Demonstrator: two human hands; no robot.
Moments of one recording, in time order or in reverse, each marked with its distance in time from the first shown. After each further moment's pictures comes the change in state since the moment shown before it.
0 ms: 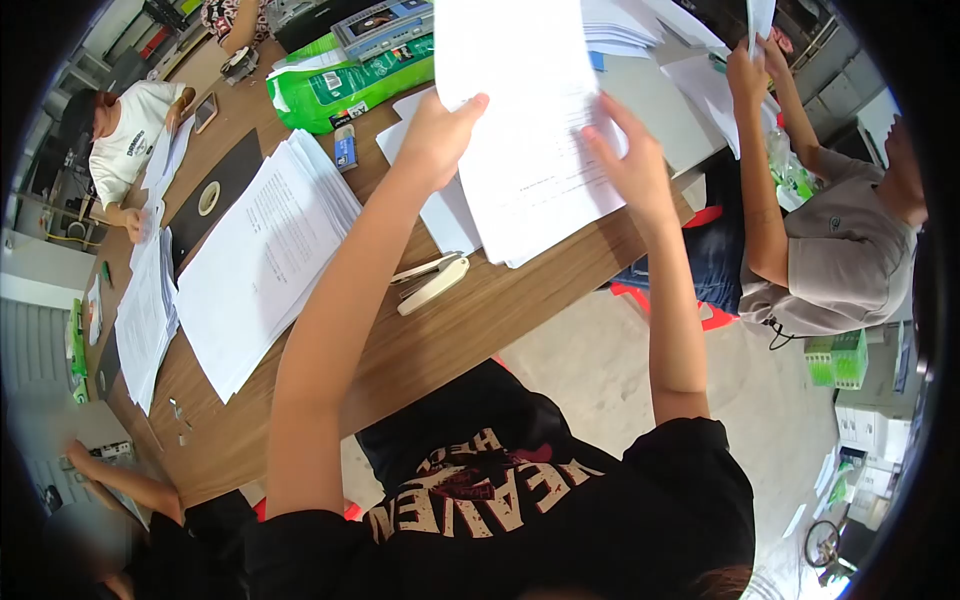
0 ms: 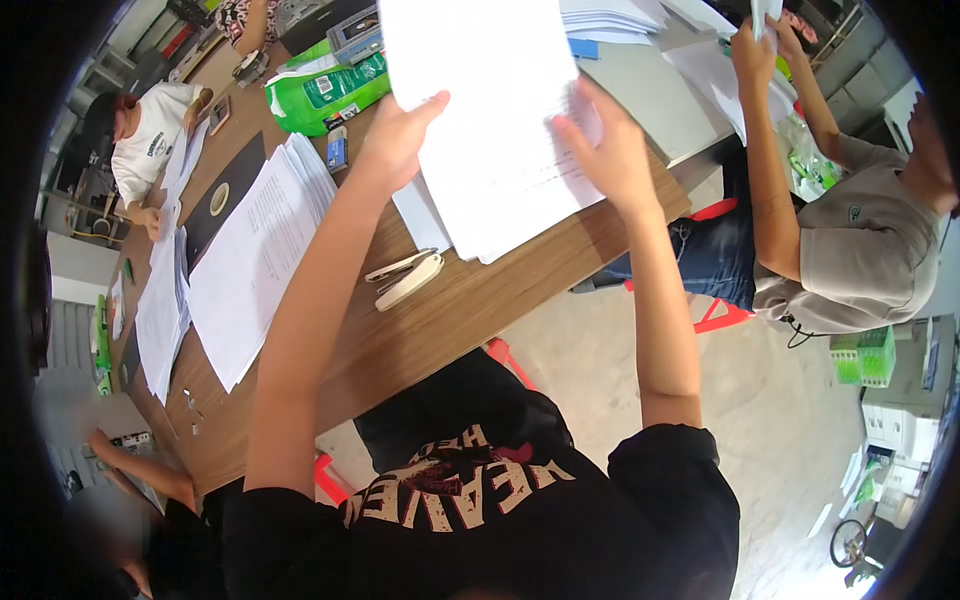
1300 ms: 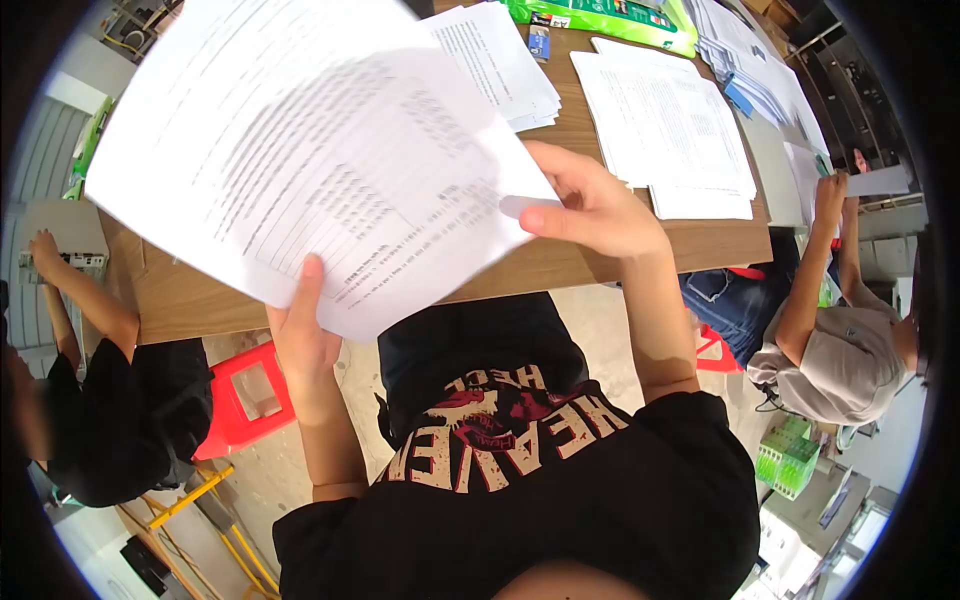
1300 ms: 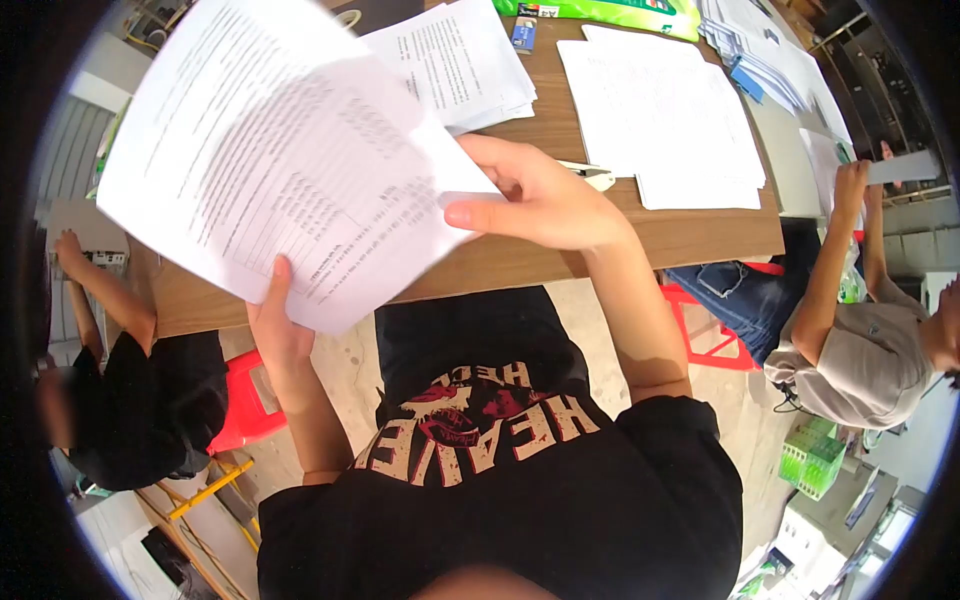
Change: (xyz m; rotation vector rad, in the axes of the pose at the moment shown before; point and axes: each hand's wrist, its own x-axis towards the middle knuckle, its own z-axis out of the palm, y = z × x) left_hand -0.362 -0.009 -0.155 -0.271 0.851 0.247; right_hand -0.067 -0.240 0.101 1.201 -1.128 0.046
